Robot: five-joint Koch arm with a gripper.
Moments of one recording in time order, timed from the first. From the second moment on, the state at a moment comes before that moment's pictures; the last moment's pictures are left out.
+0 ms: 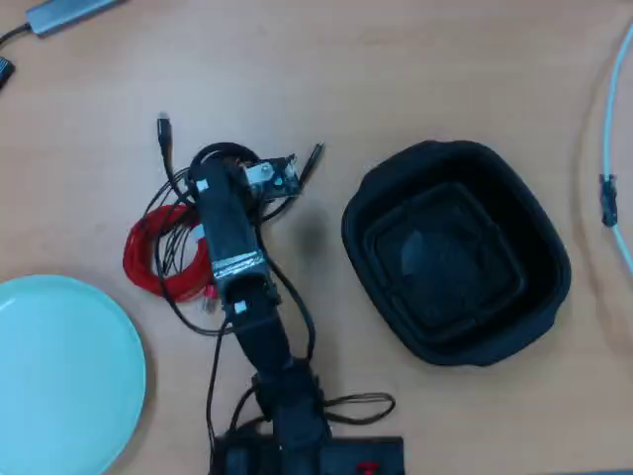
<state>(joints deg) 70.8 61.1 69.3 89.4 15.6</state>
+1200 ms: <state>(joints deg) 73.3 56.4 63.8 90.1 13.0</state>
